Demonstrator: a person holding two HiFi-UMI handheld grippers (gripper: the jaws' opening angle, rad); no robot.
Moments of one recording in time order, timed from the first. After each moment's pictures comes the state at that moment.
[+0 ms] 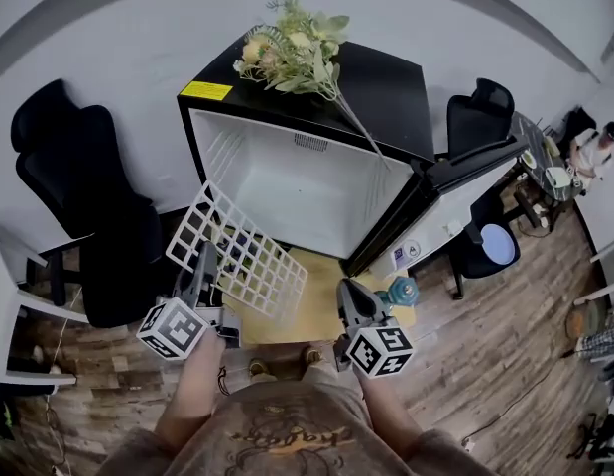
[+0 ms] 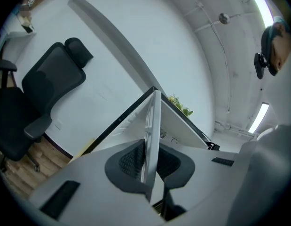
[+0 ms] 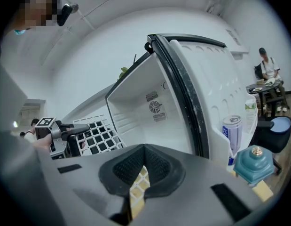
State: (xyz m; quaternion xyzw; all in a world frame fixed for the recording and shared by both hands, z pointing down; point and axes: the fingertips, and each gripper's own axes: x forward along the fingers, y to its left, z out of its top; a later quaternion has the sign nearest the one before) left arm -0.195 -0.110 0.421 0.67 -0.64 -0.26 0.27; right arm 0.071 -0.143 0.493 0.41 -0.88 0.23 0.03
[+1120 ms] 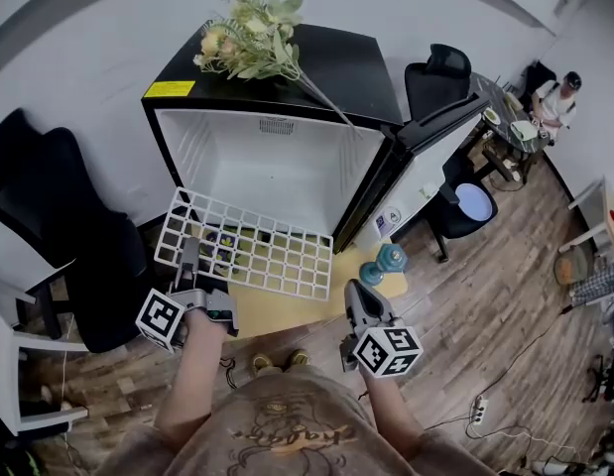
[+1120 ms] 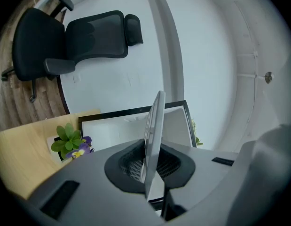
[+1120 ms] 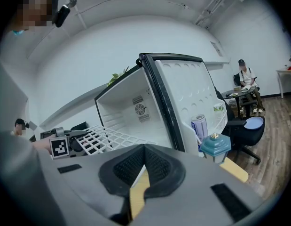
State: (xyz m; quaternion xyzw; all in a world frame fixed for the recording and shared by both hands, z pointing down) left arm -0.214 -0.124 0.463 0.56 -0.54 -0.46 0.44; right arm 0.117 -0.095 0.500 0.51 -0.83 0.23 0.02
